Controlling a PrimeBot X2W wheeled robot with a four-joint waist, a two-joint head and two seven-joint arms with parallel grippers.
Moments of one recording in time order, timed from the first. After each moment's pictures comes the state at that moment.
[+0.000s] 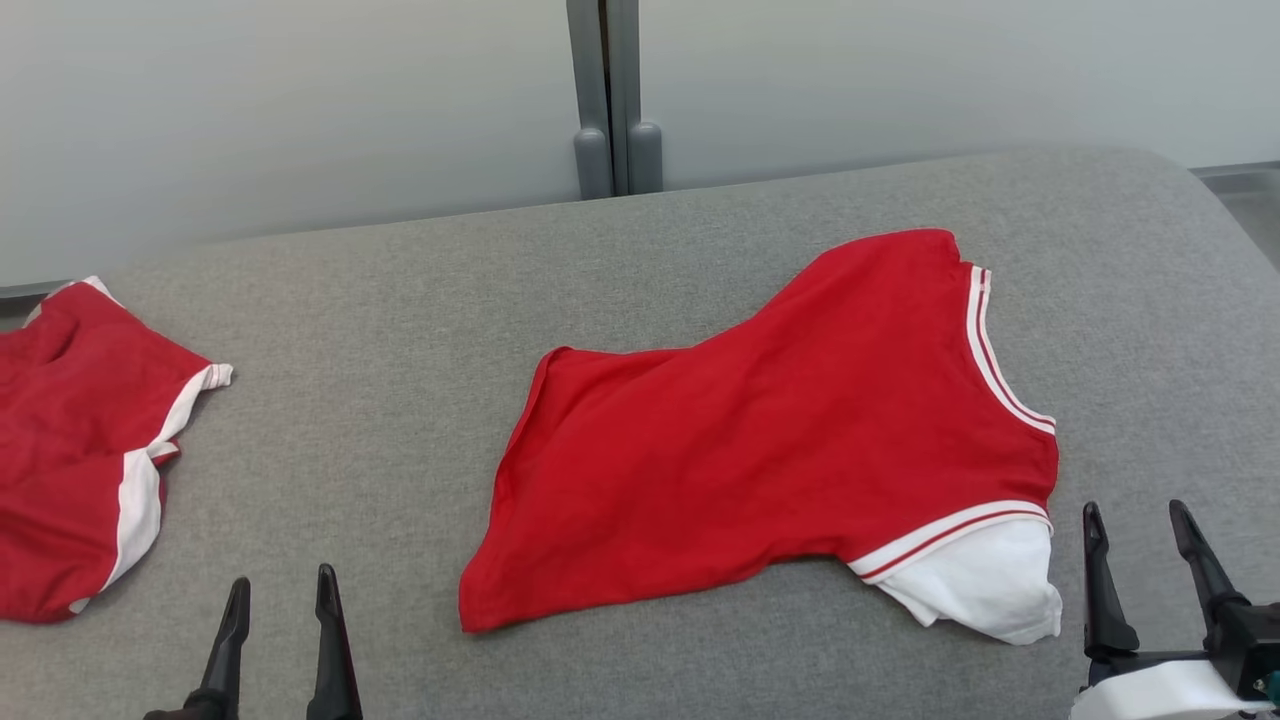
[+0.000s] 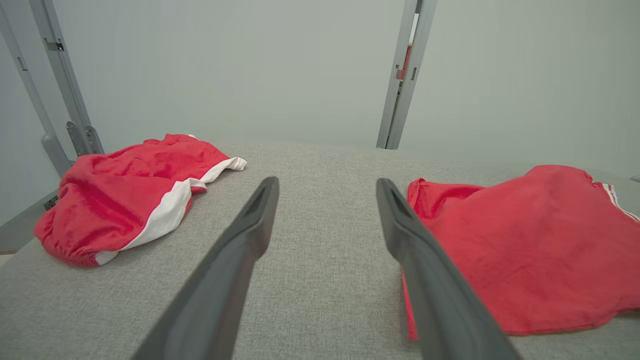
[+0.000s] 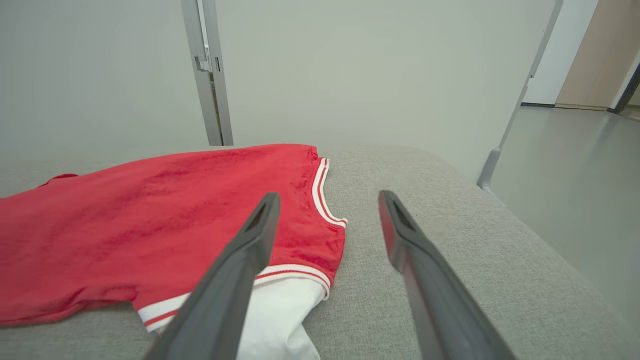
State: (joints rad) left arm 0.22 0.05 0.01 -0.01 -0.23 -0.04 -0.26; right arm 0.16 -0.05 -0.19 0.04 0.01 0.13 -0.26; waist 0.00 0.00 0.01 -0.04
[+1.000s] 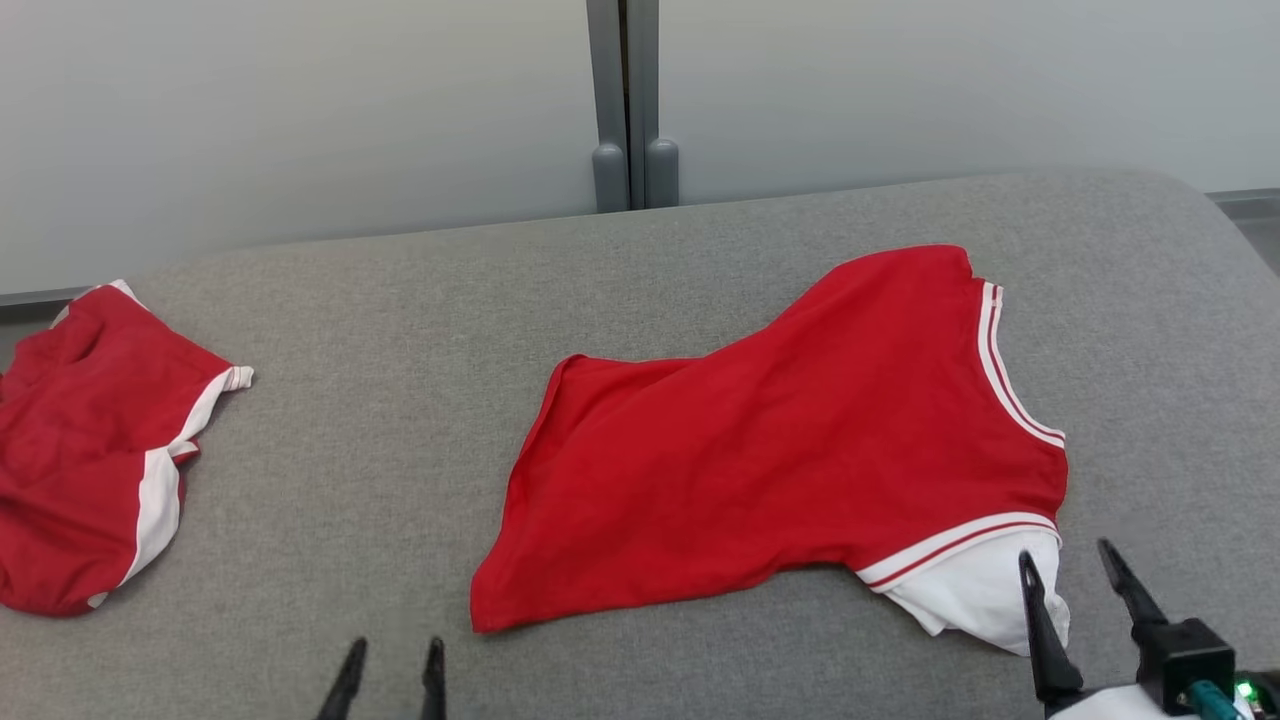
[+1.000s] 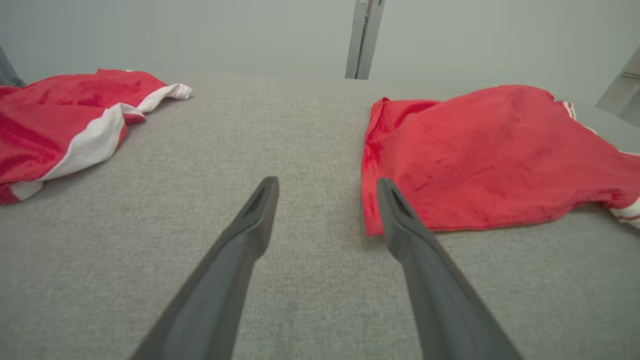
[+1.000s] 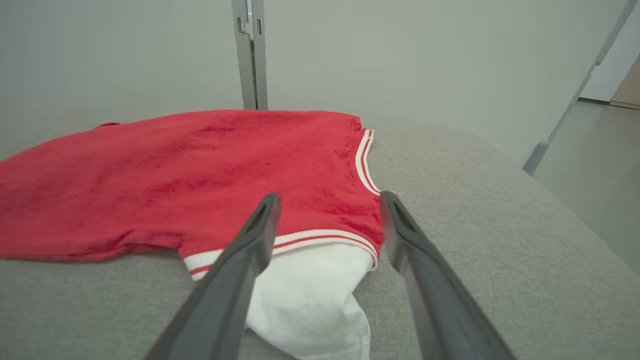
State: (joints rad) left arm 0.20 0.05 -0.09 0.19 -0.19 -0.11 -0.26; right arm 0.16 -0.07 -0.10 0.14 -0.02 0.13 -0.26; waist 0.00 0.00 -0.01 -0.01
